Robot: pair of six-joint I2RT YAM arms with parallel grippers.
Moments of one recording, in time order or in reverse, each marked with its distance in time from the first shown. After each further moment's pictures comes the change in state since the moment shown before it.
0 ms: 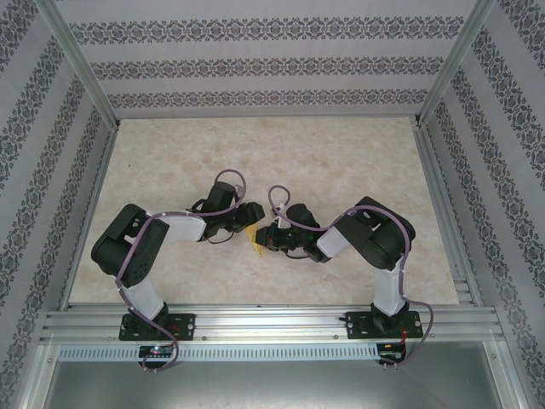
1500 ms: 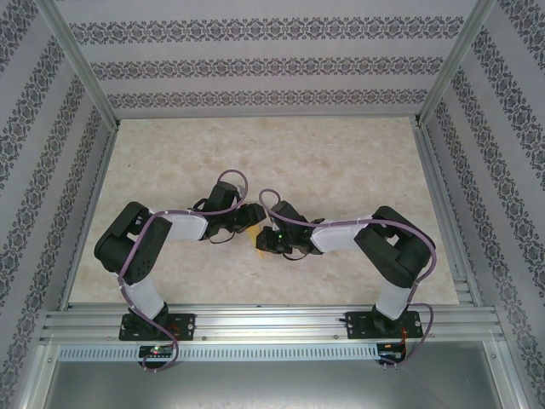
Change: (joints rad) left arm -0.001 0.027 0.019 -0.013 0.028 0.011; right arm 0.114 -0.183 0.172 -0.726 0.300 -0.165
